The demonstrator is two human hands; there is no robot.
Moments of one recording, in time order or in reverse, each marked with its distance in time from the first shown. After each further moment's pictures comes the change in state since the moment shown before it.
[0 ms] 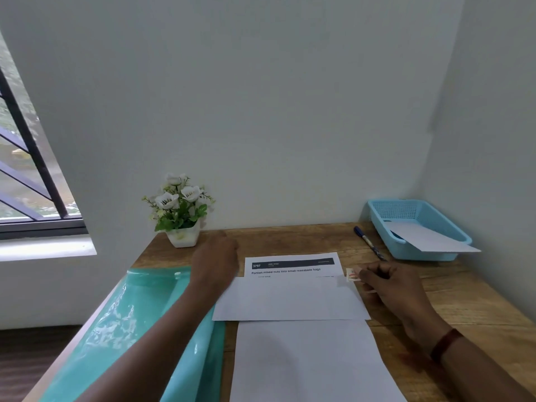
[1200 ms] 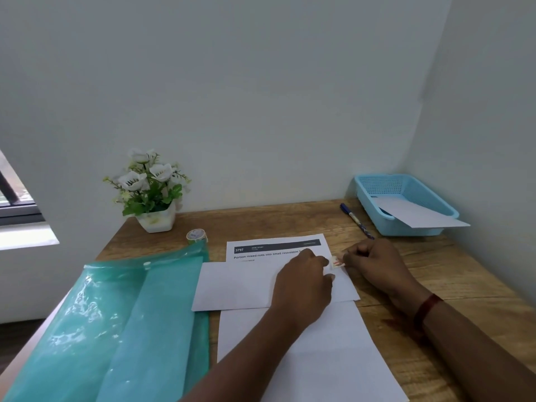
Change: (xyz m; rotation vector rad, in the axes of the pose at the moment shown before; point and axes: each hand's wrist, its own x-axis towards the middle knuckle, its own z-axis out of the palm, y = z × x) left_hand -0.057 0.152 0.038 -0.426 -0.314 0.203; right_hand 0.031 0.018 0.007 -0.283 -0.080 -0.053
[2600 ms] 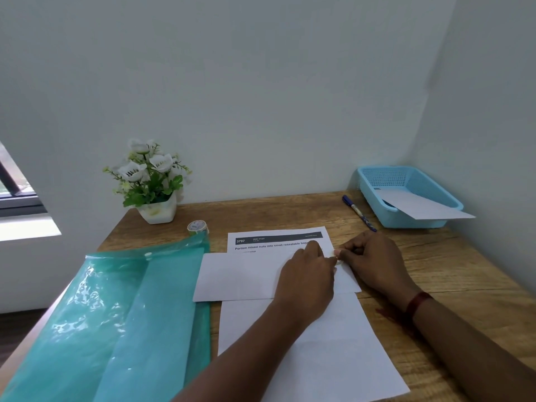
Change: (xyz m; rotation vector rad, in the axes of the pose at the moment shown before) left_hand -0.004 0.000 0.010 0.134 0.045 0.133; right_hand 0.002 0.008 0.011 -0.310 0.111 -0.183
